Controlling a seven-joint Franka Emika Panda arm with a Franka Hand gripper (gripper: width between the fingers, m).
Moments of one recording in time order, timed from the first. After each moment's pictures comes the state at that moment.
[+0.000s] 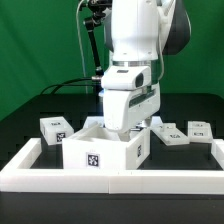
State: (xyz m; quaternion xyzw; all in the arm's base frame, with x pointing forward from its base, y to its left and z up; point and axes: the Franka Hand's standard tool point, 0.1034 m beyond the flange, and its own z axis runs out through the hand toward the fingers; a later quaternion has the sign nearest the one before) arm 0.488 -0.002 0.016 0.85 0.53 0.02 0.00
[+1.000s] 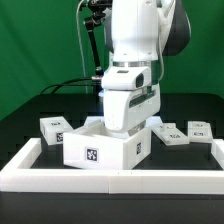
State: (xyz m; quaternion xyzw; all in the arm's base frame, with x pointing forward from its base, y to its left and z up) arm 0.489 -0.002 0.015 0.85 0.53 0.03 0.01
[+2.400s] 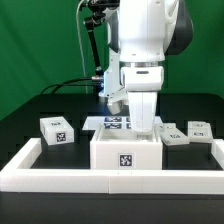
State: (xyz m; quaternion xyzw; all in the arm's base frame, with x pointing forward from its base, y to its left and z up) arm 0.488 0.011 0.015 0.72 0.69 0.01 0.01
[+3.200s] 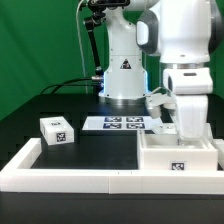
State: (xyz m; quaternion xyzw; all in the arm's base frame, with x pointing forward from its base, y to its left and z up) arm 0.520 0.097 0.015 0.72 0.69 0.02 0.00
